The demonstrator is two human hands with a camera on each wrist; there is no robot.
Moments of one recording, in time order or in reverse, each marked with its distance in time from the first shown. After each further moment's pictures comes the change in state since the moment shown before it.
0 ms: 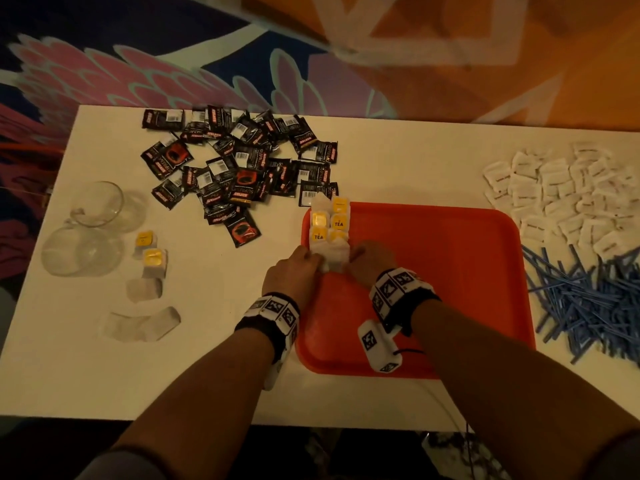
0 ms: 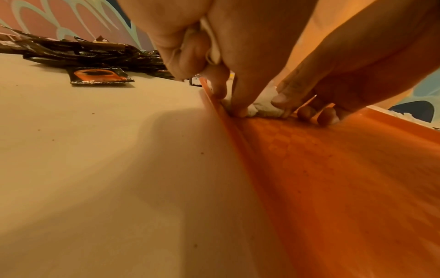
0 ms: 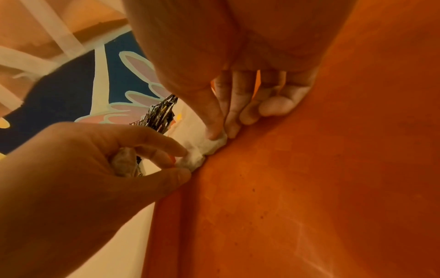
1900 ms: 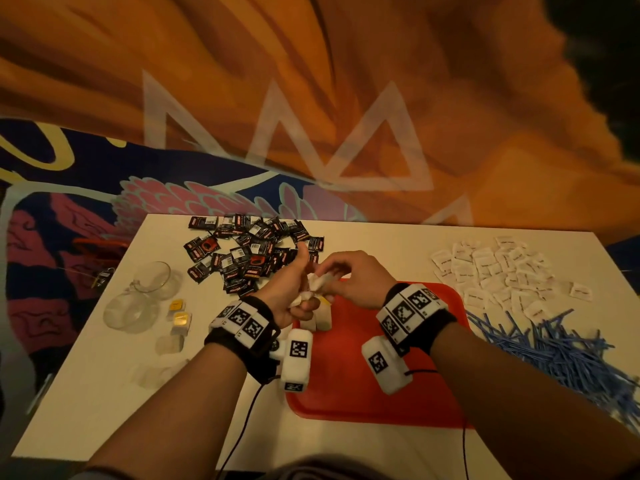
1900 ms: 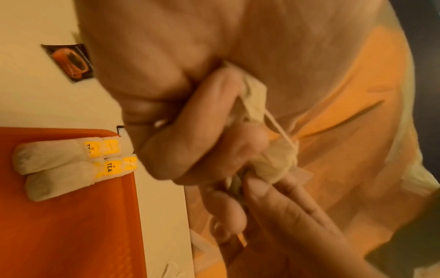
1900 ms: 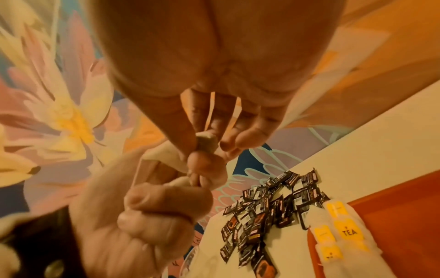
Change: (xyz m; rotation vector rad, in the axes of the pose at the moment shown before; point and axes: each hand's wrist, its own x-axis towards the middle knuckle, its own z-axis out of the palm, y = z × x) left_hand -0.065 0.055 -0.156 -1.644 -0.250 -0.091; right_hand -0.139 -0.049 -0.134 0.310 0.119 -0.744
